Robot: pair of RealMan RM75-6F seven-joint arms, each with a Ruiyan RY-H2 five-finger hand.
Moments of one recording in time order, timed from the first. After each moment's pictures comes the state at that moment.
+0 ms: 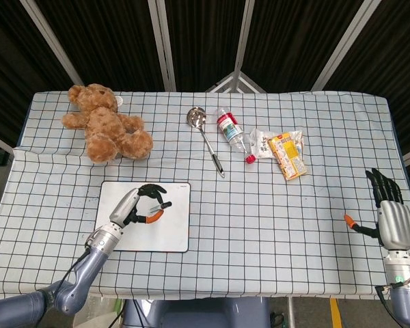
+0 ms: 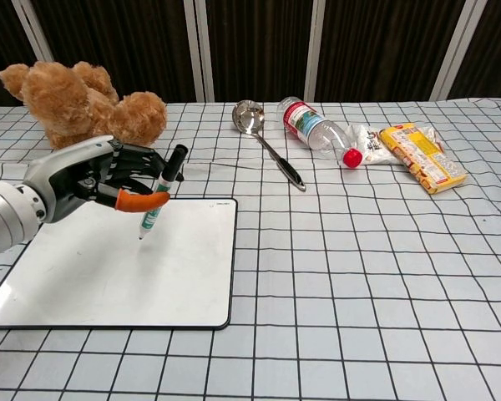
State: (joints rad) left arm -0.54 -1.65 -0.22 -1.48 1.30 0.96 -0.47; right arm 0.17 -1.18 0.18 -1.58 -1.36 1.39 0.20
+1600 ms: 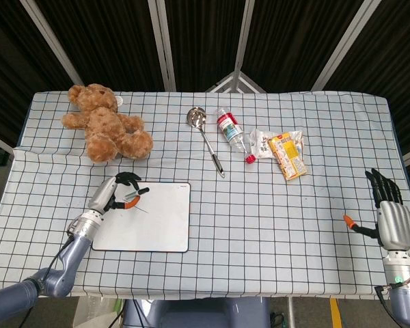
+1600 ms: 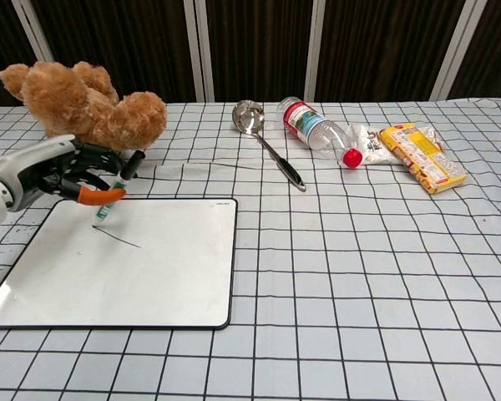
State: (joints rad) left arm -0.56 -1.63 -0.21 -1.22 1.30 0.95 -0.56; right arm 0.17 -1.18 0.18 -1.58 -1.36 1.39 0.19
